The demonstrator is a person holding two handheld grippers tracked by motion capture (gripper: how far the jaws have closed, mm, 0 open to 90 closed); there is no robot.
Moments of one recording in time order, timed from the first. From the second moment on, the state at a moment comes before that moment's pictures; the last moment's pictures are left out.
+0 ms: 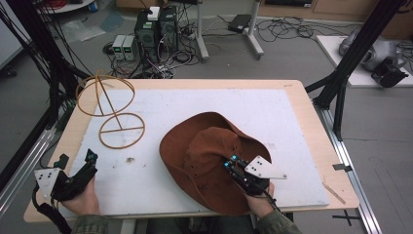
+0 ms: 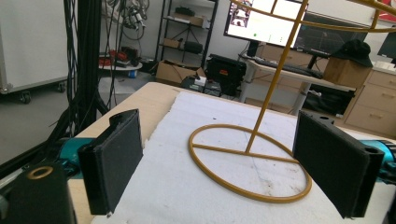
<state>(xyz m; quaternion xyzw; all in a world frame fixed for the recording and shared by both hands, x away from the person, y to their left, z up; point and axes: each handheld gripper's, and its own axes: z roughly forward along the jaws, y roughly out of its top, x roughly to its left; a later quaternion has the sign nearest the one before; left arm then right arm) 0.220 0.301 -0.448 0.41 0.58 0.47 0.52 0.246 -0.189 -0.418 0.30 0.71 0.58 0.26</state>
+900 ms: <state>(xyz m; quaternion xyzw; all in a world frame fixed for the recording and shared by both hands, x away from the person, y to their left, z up) 0.223 0.298 -0.449 0.42 0.58 0.46 0.52 0.286 -0.190 -0.317 0.28 0.64 0.66 0.29</state>
